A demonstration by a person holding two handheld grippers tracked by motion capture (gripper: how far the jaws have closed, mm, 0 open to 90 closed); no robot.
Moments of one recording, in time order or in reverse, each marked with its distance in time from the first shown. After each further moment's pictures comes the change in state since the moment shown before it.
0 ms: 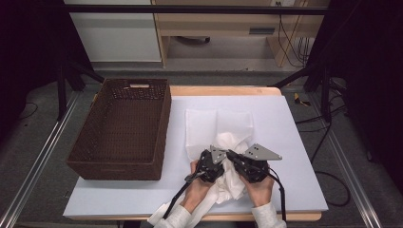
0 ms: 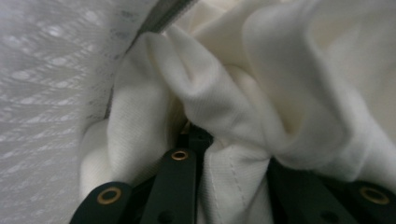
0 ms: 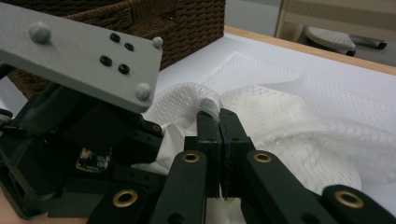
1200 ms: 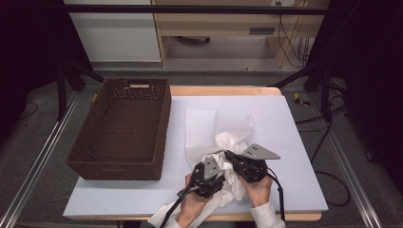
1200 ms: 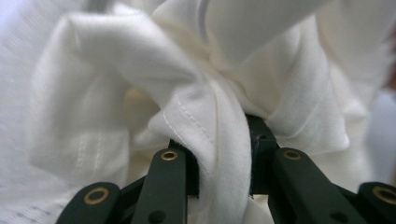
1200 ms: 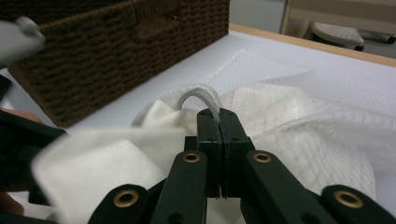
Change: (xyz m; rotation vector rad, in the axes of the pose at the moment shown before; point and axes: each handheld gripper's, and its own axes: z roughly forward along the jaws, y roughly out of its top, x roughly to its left) left arm -0.019 -0.019 -0.046 -0.076 -0.097 -0.021; right arm 0.001 -0.002 0.004 0.006 0.018 0.022
